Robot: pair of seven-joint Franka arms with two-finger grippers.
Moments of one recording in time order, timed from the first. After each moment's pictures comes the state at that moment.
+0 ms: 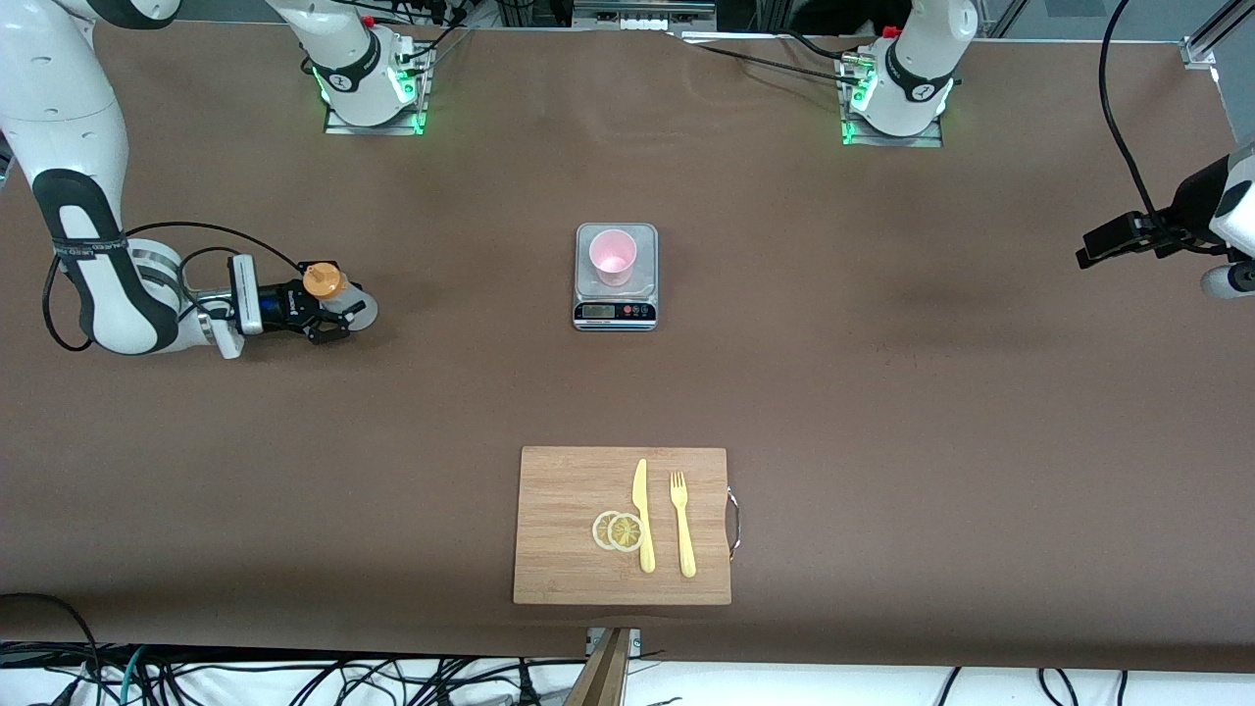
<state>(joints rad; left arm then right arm) 0.15 0.00 -0.05 -1.72 -0.02 1.61 -0.09 -0.26 0.71 -0.06 -1.94 0.95 1.50 -2.61</state>
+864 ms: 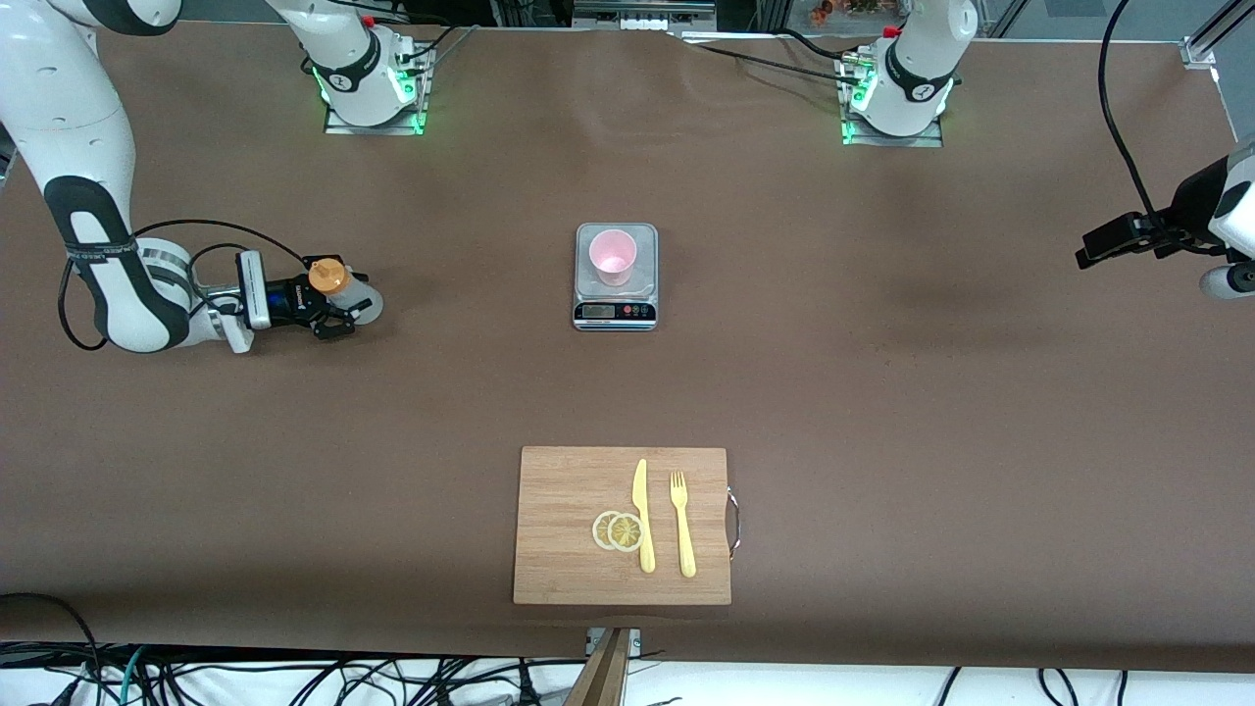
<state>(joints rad) 0.15 0.00 -0.05 -1.72 -0.02 1.61 -0.09 -0.27 0.74 -0.05 -1.95 0.95 1.50 -2.63</state>
